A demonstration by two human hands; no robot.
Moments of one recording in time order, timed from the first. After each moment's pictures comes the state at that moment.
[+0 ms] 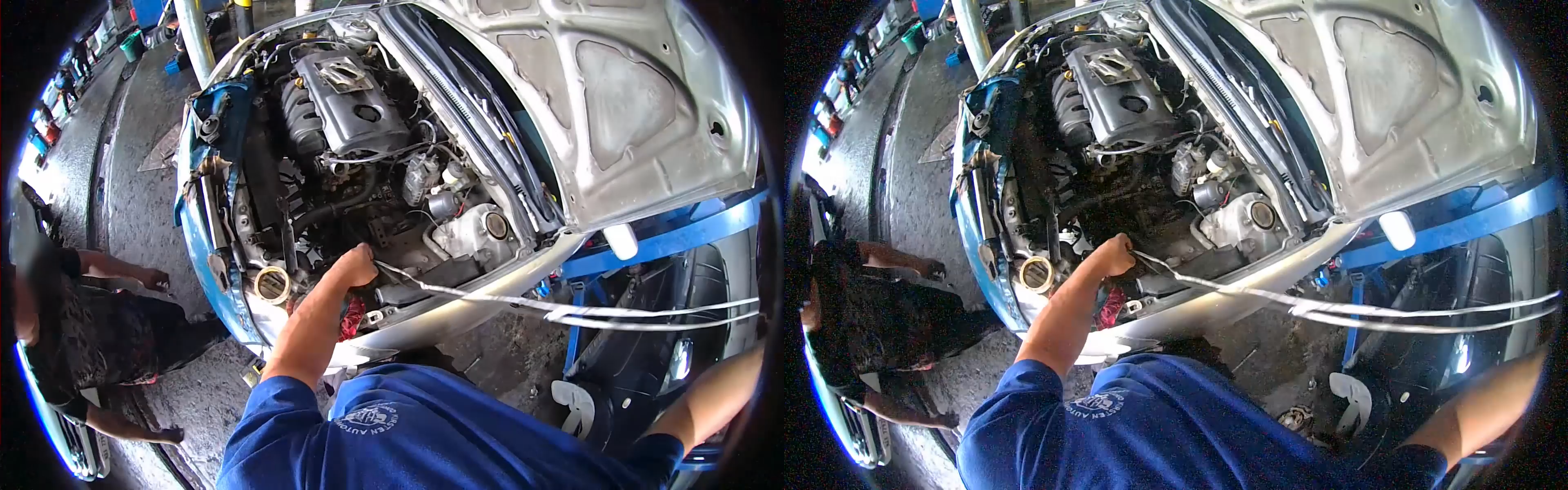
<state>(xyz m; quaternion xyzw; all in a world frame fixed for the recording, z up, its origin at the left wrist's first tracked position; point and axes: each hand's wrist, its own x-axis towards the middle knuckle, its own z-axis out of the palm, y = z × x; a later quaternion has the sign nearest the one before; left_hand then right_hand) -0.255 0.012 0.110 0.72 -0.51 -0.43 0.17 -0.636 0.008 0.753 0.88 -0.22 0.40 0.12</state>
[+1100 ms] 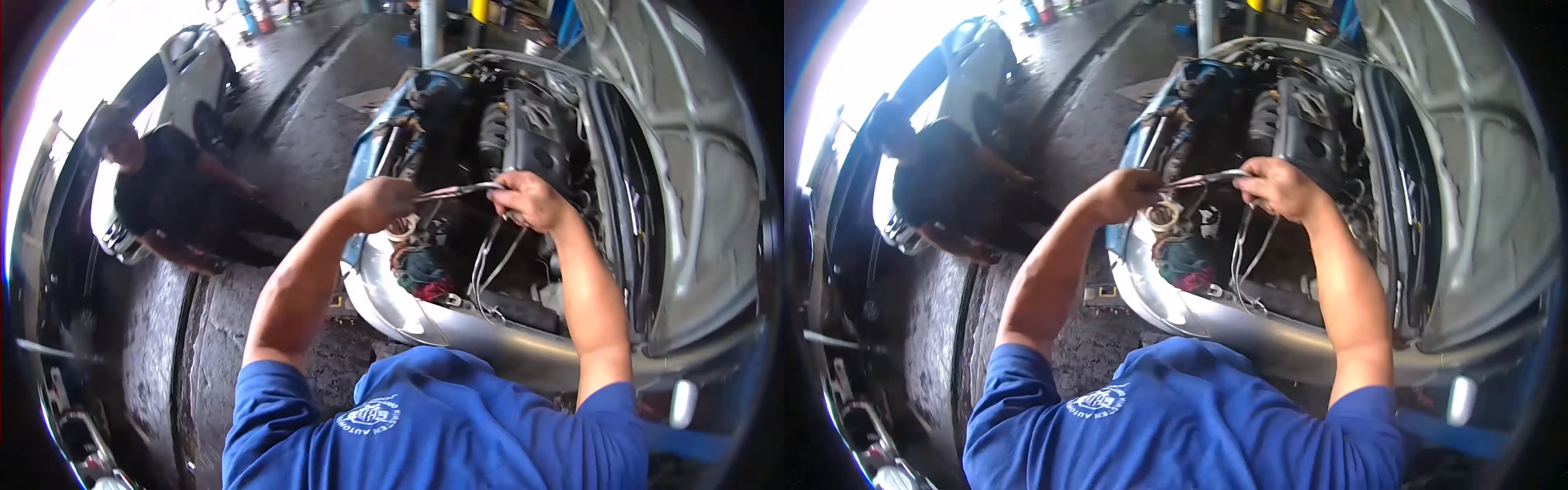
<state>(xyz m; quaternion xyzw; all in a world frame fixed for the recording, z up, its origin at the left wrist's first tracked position) -0.214 0.193 0.332 0.80 -0.47 -0.19 0.33 -0.356 -0.090 0.355 0.76 -0.01 -0.11 -0.64</state>
